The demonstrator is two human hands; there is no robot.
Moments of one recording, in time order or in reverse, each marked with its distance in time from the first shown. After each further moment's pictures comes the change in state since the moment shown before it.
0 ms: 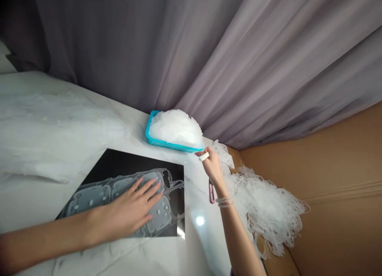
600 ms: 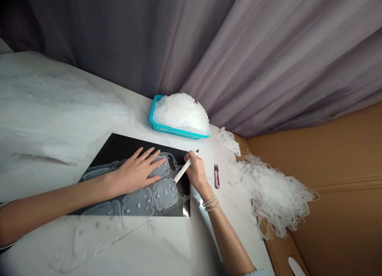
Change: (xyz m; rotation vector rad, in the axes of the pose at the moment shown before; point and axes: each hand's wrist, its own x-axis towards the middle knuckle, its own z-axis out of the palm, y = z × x) left_hand 0.016 -0.043 0.004 0.082 0.103 -0.165; right_hand -0.070 0.010 0.059 -0.171 -0.231 -0.134
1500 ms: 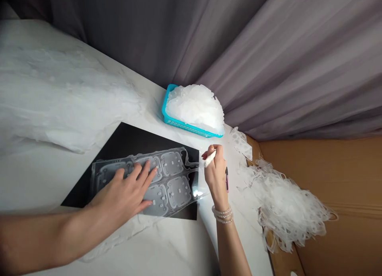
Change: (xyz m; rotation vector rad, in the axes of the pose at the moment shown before) left_hand -0.057 0.051 -0.031 0.369 -0.226 -0.135; right_hand -0.001 -0.032 -0.023 0.153 0.234 0.242
